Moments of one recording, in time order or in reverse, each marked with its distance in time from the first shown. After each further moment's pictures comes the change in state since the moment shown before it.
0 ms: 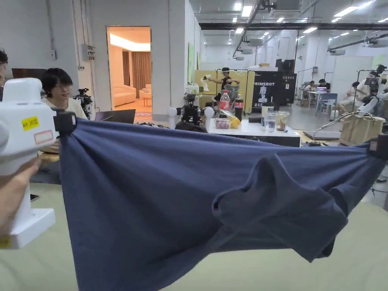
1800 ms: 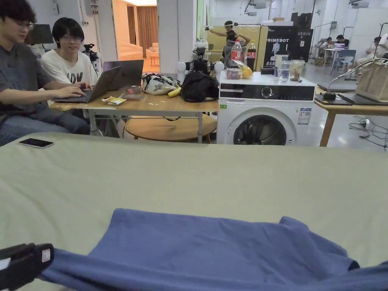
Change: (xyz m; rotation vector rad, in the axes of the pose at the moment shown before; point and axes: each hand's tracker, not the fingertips) left arm -0.058 -0.304 0.182 -0.449 -0.076 0.142; right arm 0.030 -0.309 0.132 -0.427 0.134 0.001
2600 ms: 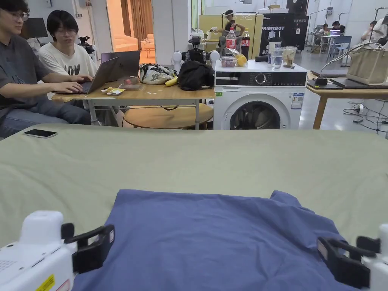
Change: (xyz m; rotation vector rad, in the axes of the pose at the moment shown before) left arm 0.088 -0.026 0.007 0.178 0.028 -0.167; right arm -0.081 -0.047 -0.005 0.287 -0.020 0.066
